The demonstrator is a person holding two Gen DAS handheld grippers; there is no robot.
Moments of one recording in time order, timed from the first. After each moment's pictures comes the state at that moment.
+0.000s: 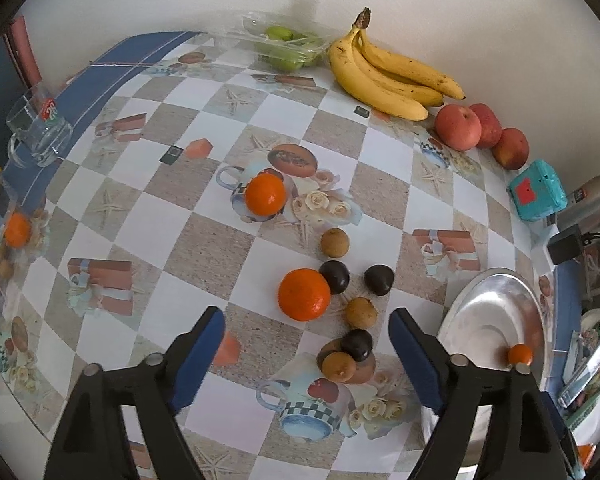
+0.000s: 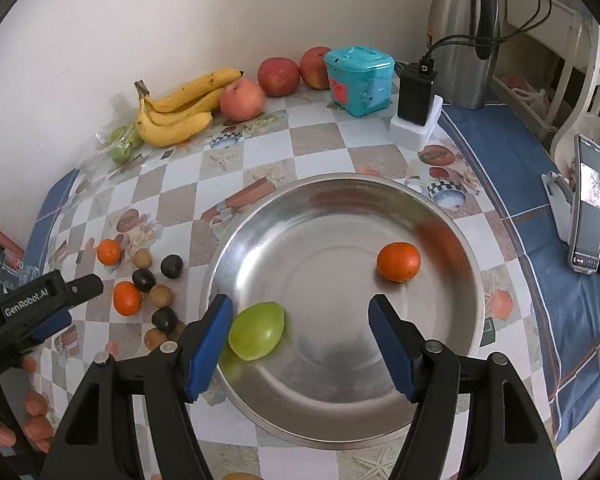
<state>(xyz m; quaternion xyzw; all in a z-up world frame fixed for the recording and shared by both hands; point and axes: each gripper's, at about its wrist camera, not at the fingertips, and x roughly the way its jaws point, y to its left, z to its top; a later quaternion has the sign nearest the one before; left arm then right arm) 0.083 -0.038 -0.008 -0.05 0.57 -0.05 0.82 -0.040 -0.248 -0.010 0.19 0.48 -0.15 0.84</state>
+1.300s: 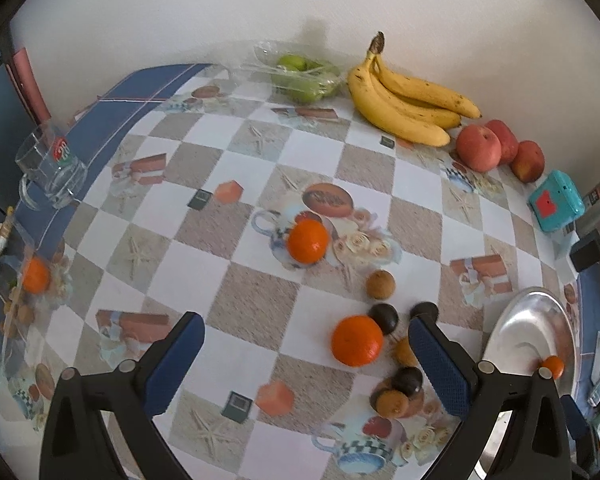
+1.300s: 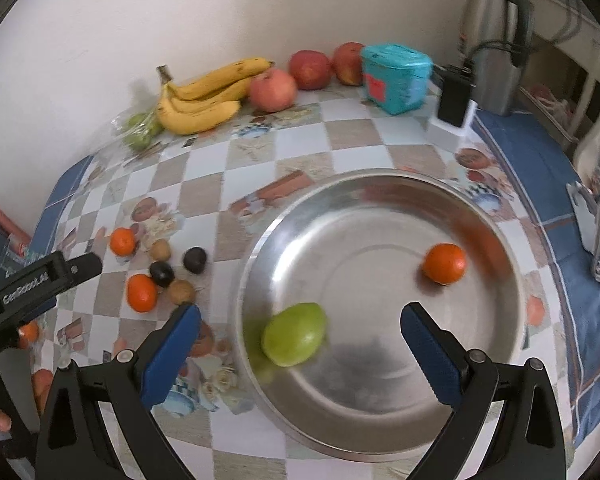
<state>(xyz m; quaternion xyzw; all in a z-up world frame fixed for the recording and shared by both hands) 0.104 -0.009 -0.008 -0.02 0.53 -0.05 0.85 -0.020 -0.212 -0.020 0.17 0.48 -0.12 0.85</state>
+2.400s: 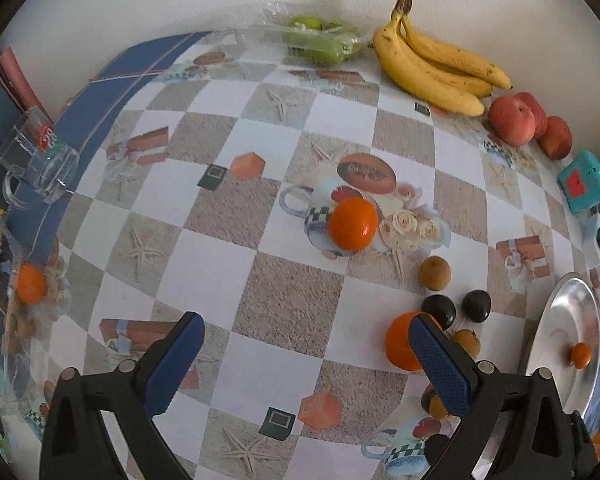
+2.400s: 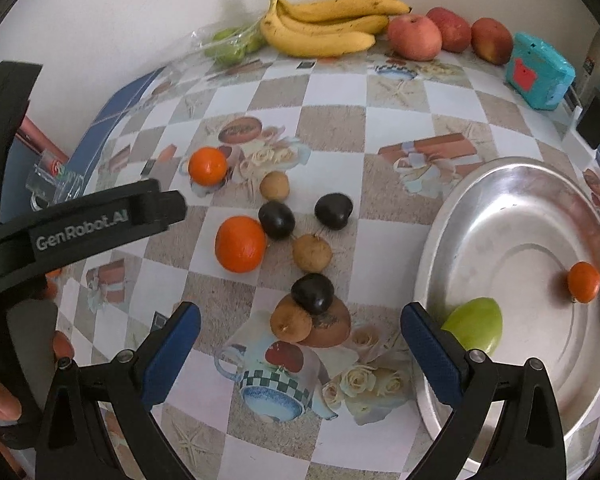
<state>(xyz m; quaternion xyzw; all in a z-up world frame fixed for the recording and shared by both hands) 0.127 0.010 -0.044 0.01 0.58 -0.05 0.81 0.034 -0.122 -0.058 0.13 0.55 0.01 0.82</state>
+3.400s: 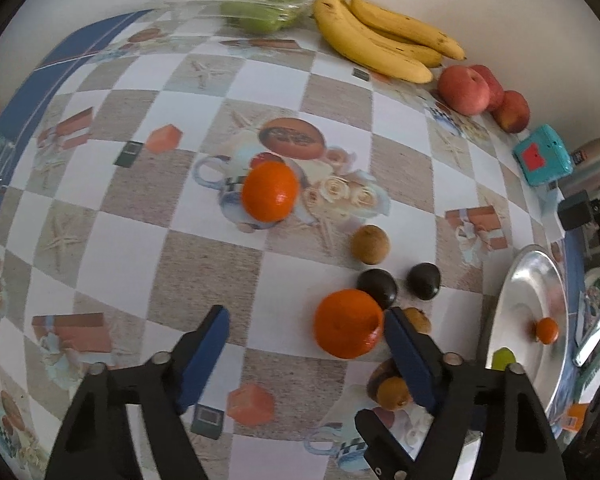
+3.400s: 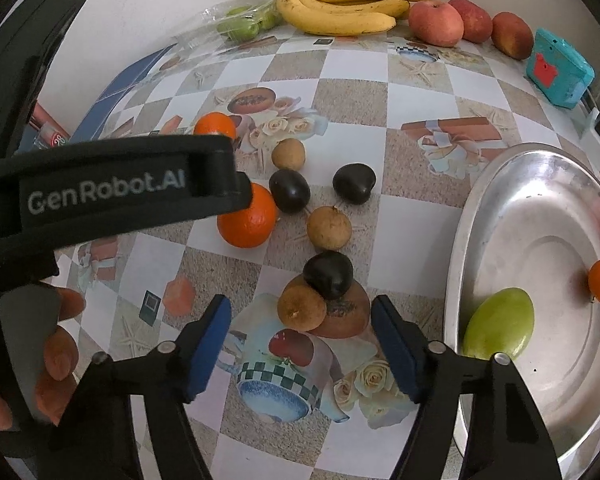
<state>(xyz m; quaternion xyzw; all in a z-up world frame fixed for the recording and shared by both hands) 0.123 -0.018 -0.065 -0.03 0.61 -0.14 0.78 0.033 -0.112 -0.077 0.12 0.56 0.02 0.82</state>
